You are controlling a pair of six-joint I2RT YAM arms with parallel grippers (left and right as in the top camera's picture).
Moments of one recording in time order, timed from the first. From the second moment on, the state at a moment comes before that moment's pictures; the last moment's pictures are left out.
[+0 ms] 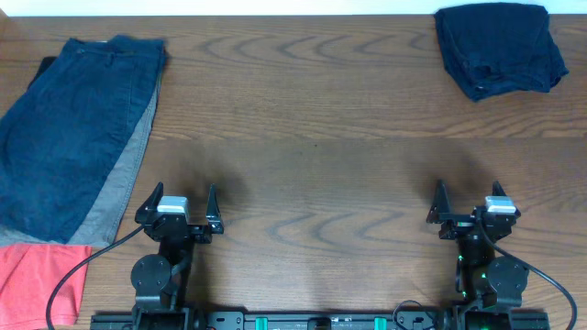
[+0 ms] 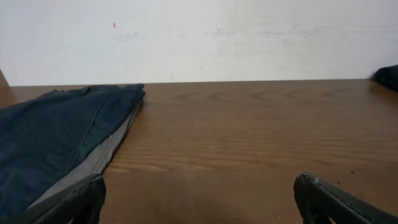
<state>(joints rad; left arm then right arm) -0.02 0.01 0.02 -0.10 0.05 -0.02 -0.06 0.01 0.01 -0.04 -0.03 0.04</state>
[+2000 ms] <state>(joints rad) -0.01 1.66 1.52 -0.50 0.00 0.17 -0.06 1.52 1.24 -0.48 -0.56 -0.04</state>
